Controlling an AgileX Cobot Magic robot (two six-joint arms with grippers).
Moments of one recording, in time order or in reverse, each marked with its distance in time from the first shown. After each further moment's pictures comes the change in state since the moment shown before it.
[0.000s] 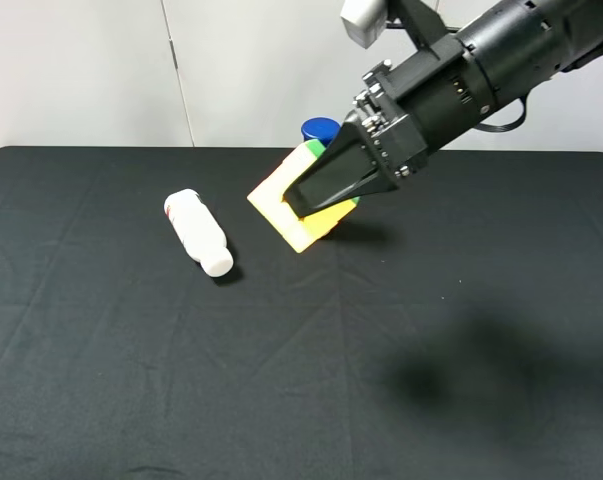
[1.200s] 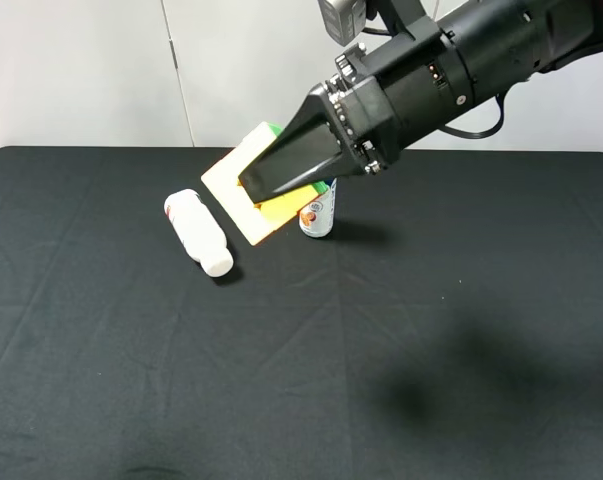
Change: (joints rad) left arm -0.140 0.114 -0.015 -0.197 -0.152 0.181; right arm 0.045 0.000 0.000 0.121 -0.015 0.102
